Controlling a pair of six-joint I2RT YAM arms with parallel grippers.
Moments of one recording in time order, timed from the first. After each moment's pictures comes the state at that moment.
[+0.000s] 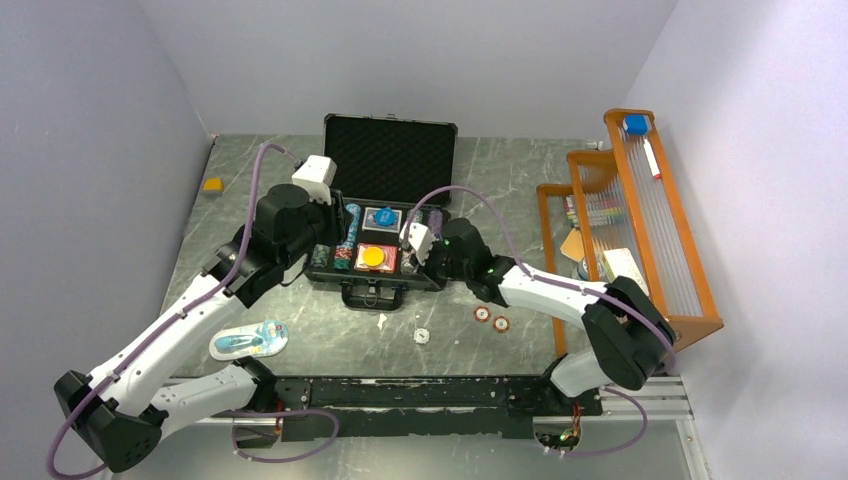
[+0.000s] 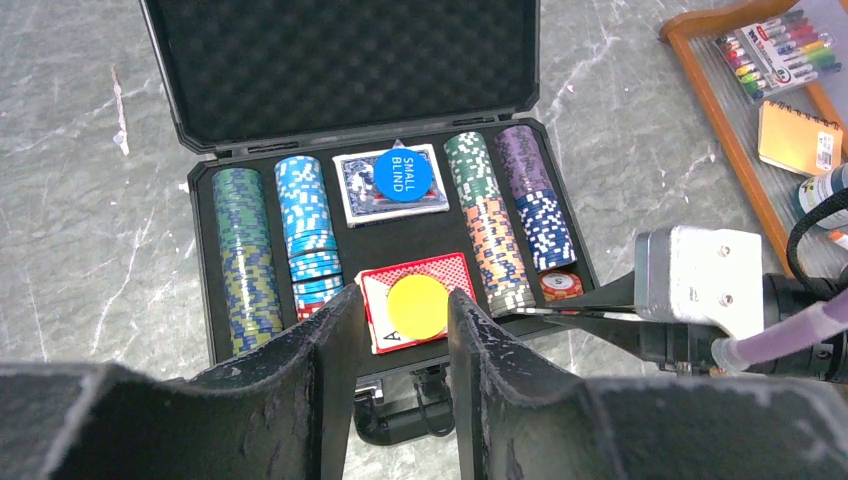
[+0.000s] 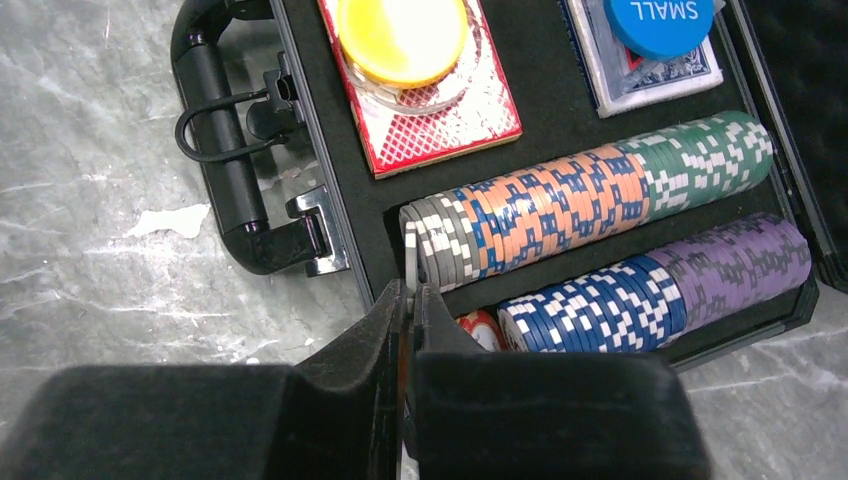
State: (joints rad) left arm -0.64 1.00 1.02 -0.39 -0.22 -0.28; right arm 0.76 1.45 0.74 0.12 -0.26 -0.36
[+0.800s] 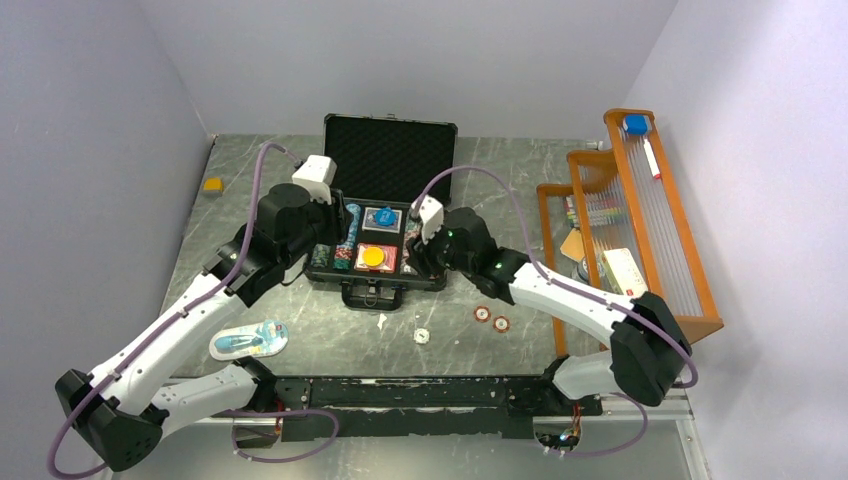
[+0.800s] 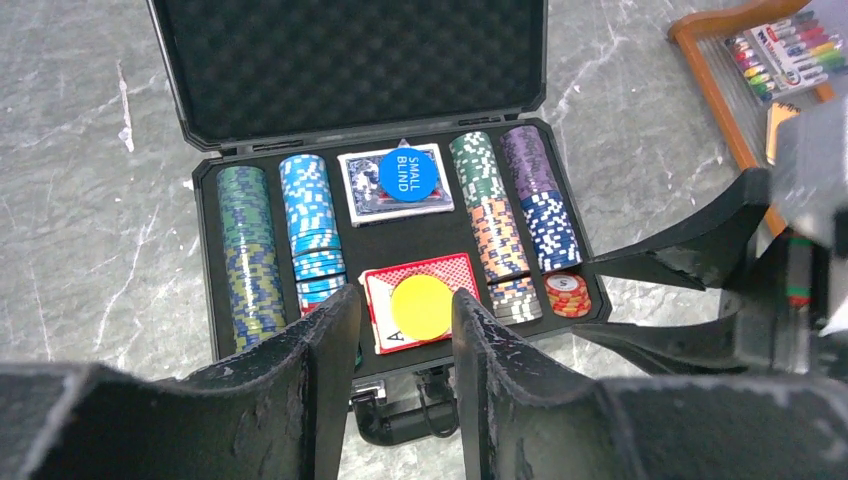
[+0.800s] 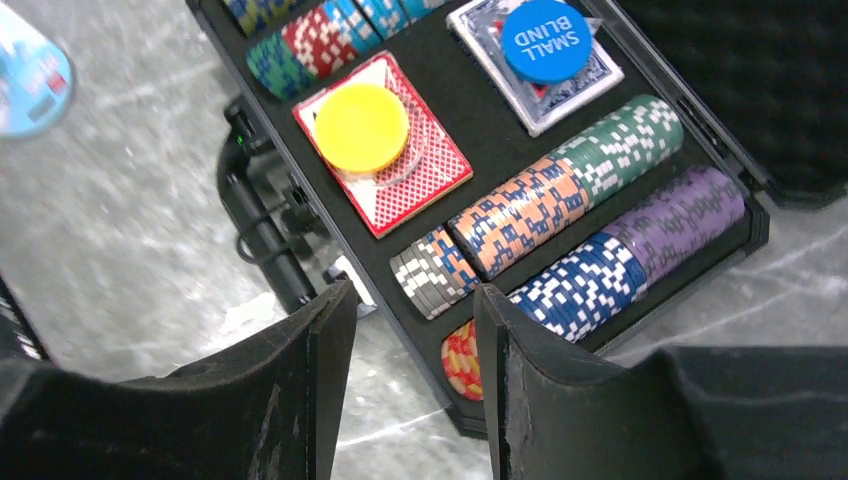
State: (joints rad) left arm -0.64 1.01 1.02 -0.39 -0.23 -0.28; right arm 0.79 1.36 0.81 0.05 -0.13 -0.12
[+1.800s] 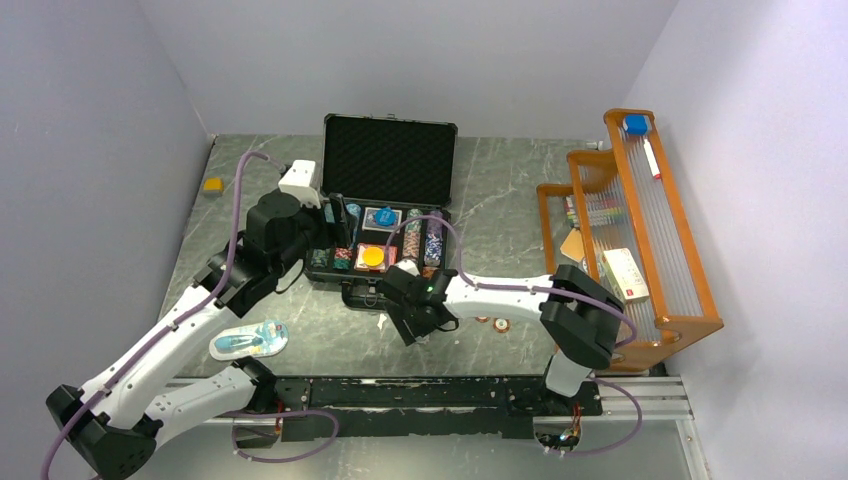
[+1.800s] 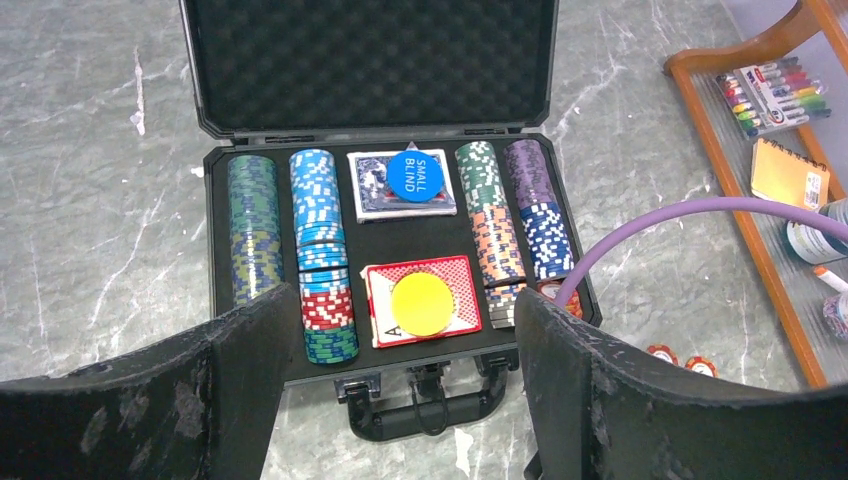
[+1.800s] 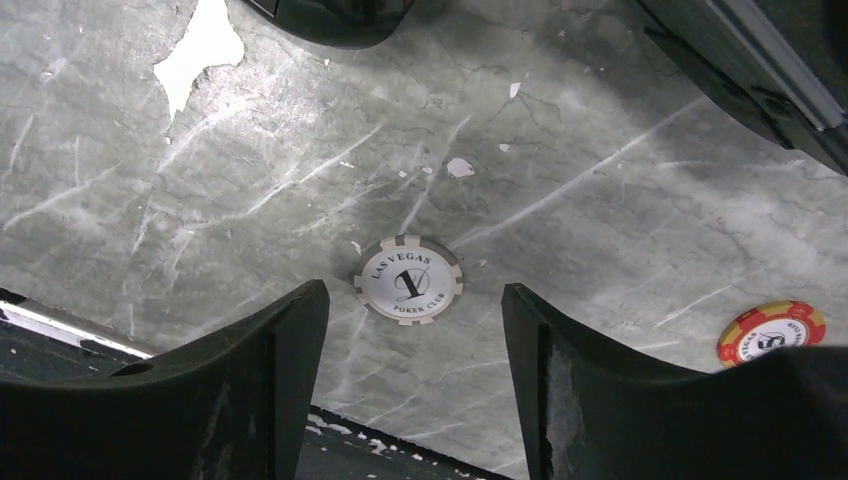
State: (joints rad) left arm -0.64 0.94 0.98 -0.39 -0.27 -0.35; right arm 1.12 1.67 1.02 -0.62 0.18 0.52
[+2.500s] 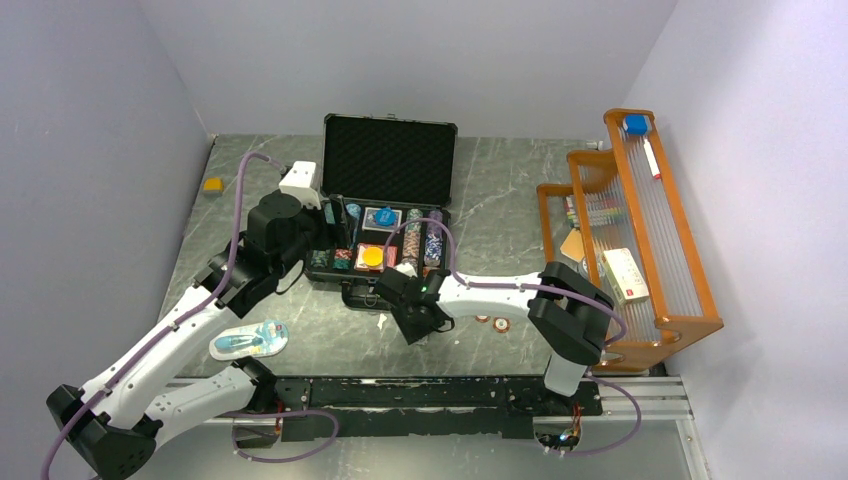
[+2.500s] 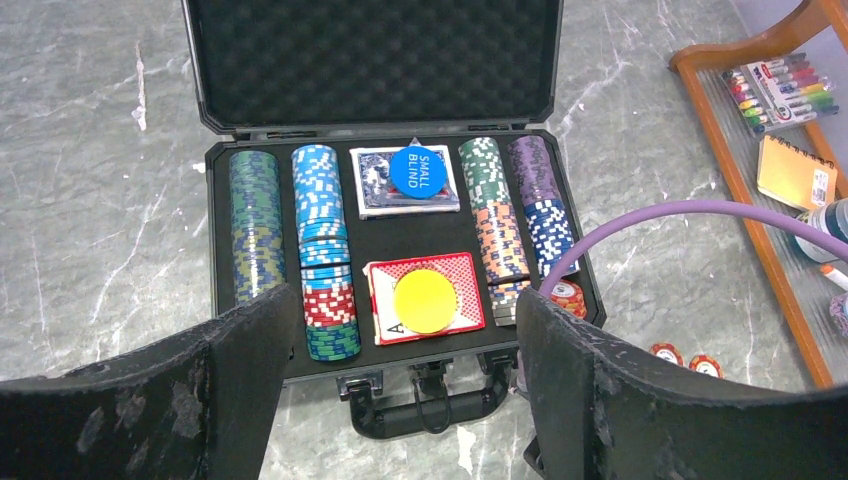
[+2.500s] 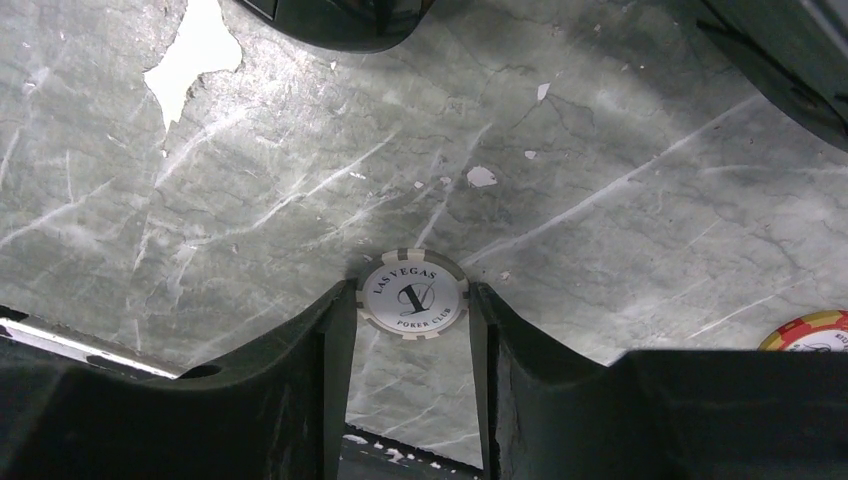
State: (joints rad) left arm -0.64 0.94 0.97 -0.39 -0.27 -0.35; right arm 1.13 1.74 1.04 -0.61 0.15 0.55
